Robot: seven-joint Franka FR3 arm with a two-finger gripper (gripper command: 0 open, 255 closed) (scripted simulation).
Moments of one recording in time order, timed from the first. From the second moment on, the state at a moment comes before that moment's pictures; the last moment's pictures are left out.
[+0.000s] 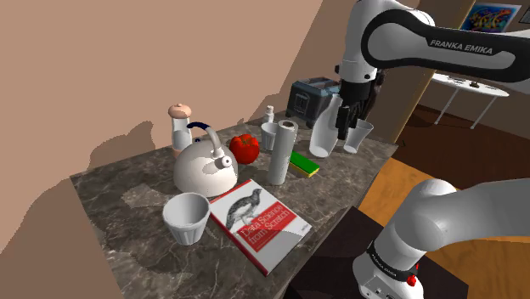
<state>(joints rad) -0.02 -0.76 0.07 -2.34 -0.07 1.43 -0.12</state>
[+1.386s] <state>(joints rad) 0.05 -0.20 0.37 -1.89 0.11 1.50 0.34</state>
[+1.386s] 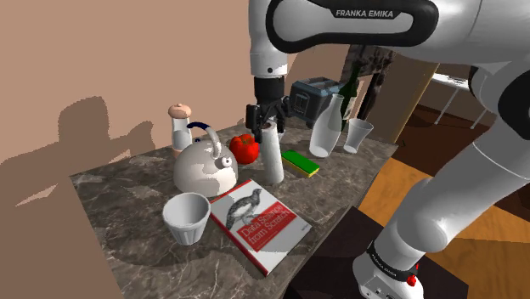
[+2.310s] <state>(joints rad) 0.15 0.24 0.46 -1.46 0.03 1.48 0.60</state>
